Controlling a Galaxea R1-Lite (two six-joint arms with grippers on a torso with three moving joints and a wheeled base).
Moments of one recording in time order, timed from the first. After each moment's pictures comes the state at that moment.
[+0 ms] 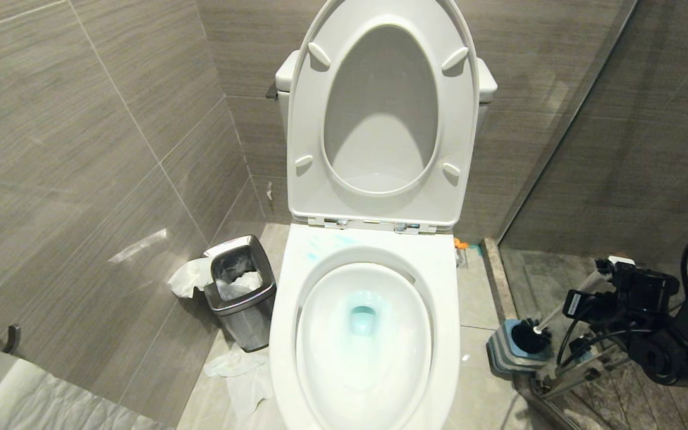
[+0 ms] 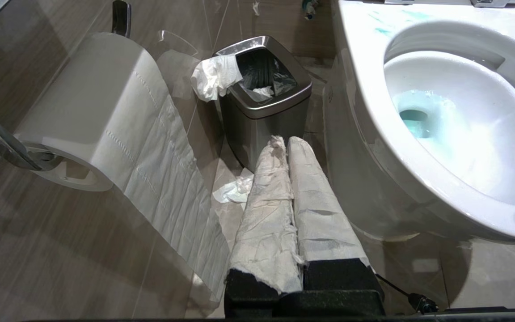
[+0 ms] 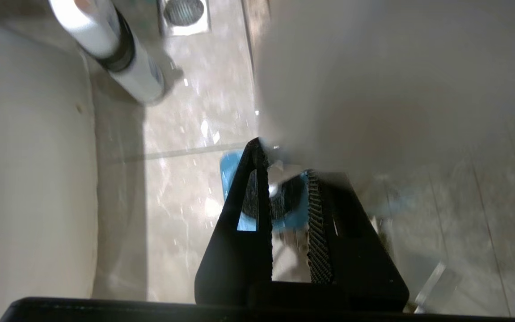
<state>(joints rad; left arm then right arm) -0.01 0.00 0.00 0.01 0.00 0.00 -0.20 2.30 -0.69 -1.20 -0.08 0.12</state>
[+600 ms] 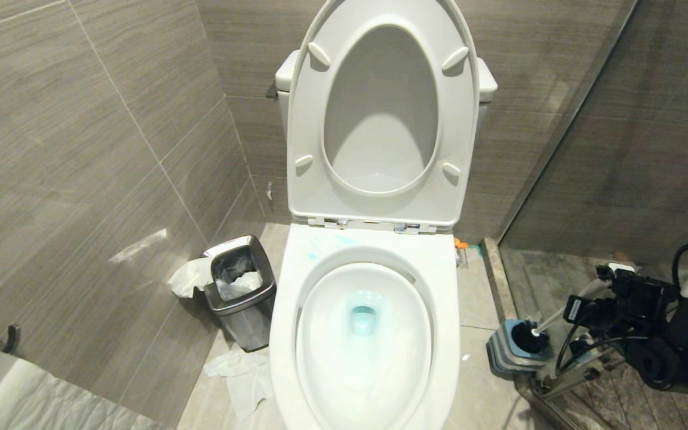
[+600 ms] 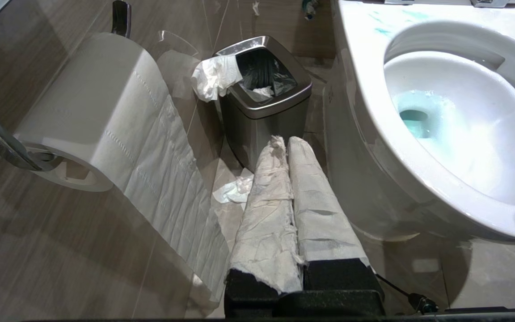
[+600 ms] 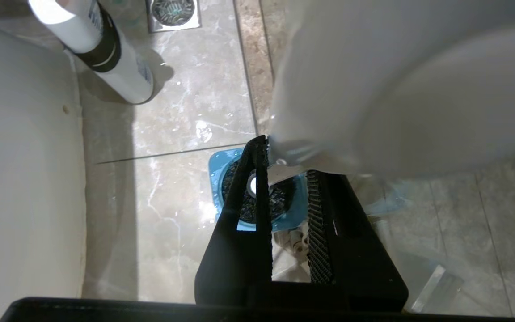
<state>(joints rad) -0.01 0.00 0.00 0.01 0.00 0.00 -0.23 2.36 -0.70 -1.26 -0.08 0.11</state>
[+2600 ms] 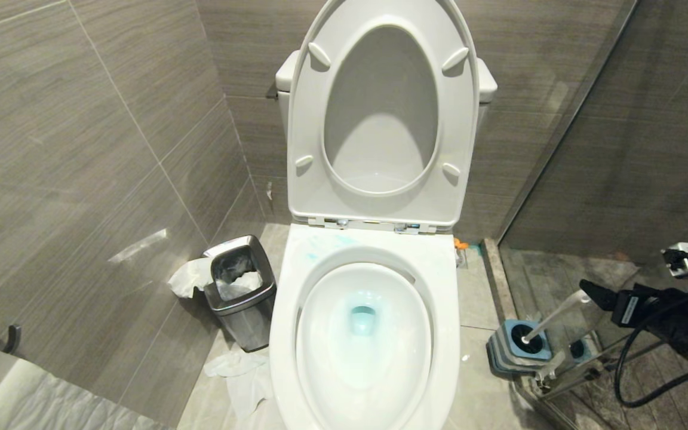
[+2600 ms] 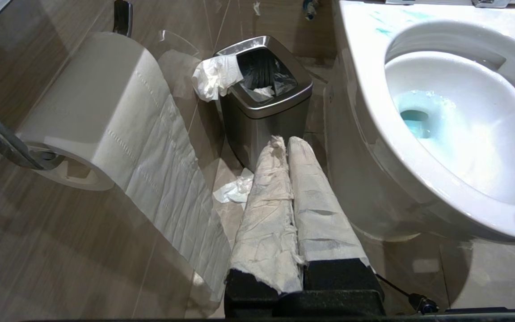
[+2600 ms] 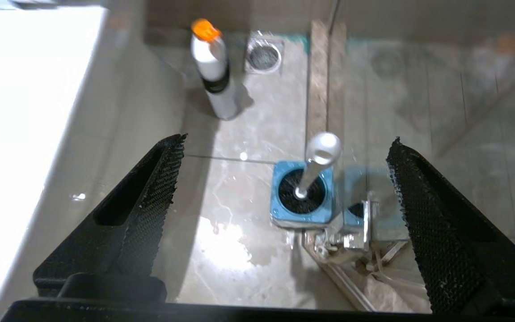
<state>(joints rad) -0.01 0.00 0.00 0.01 0.00 0.00 -0.23 1.81 -0.31 -1.24 0.16 0.02</state>
